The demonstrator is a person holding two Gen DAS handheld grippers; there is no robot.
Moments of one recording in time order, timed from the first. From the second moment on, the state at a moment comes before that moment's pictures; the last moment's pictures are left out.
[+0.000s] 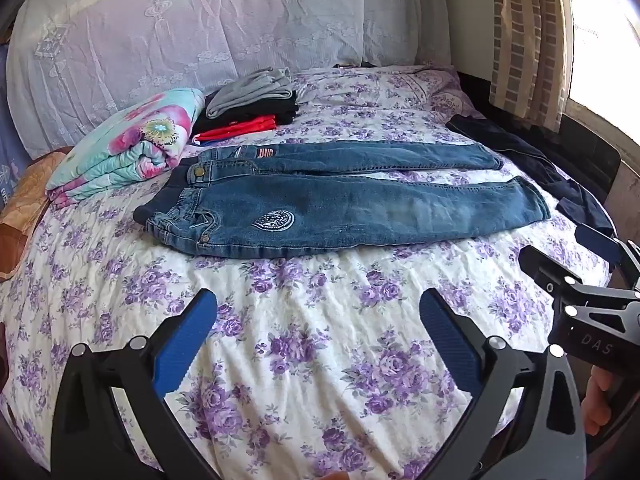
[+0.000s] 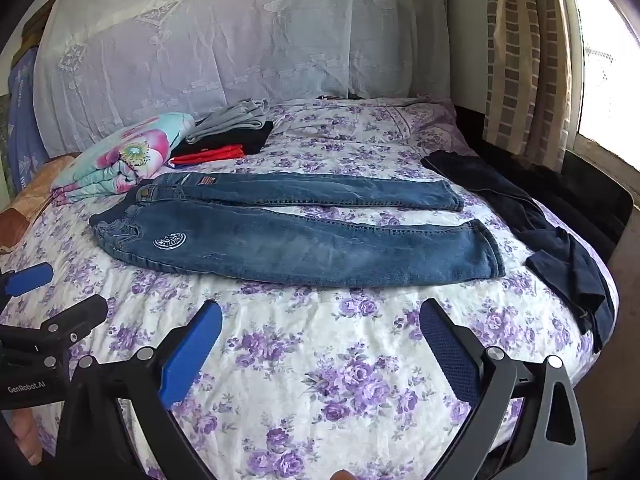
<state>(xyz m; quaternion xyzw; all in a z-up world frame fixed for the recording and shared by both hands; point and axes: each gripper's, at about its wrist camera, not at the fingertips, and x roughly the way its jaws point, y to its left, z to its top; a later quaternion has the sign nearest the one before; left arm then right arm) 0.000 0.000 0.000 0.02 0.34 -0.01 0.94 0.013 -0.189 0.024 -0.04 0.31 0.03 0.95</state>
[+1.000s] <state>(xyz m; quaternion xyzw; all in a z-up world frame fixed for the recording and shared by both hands) -0.002 -0.001 -0.001 0.02 0.34 -0.01 0.94 0.010 -0.188 0.021 -0.03 0.31 0.03 0.95</state>
